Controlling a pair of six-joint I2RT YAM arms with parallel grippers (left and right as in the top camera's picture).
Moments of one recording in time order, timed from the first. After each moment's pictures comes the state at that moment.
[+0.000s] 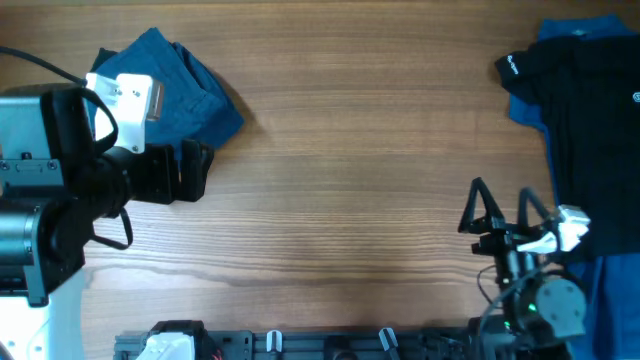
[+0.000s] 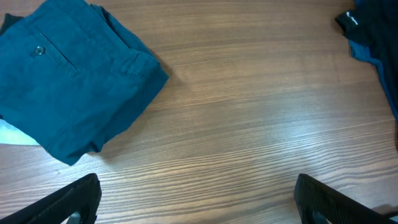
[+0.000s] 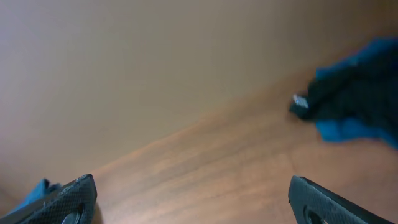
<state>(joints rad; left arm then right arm) -0.02 1.19 1.76 -1.46 0.23 0.04 0.10 0.04 0.28 -0.30 0.09 0.53</state>
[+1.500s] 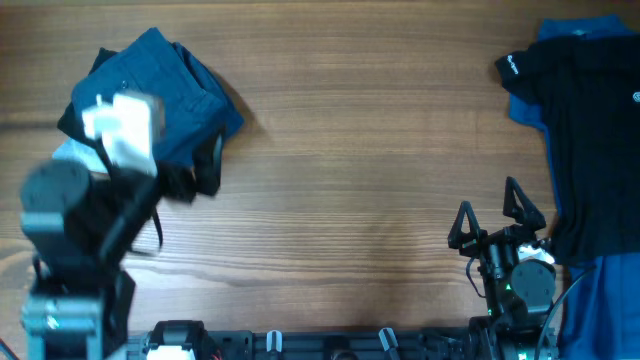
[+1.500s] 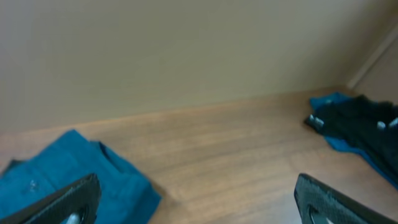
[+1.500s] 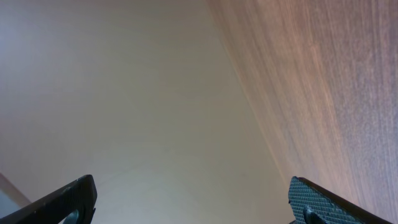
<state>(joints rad) -0.03 0.78 1.09 -0.58 0.32 -0.02 0.07 0.02 0.10 -0.25 0.10 2.06</state>
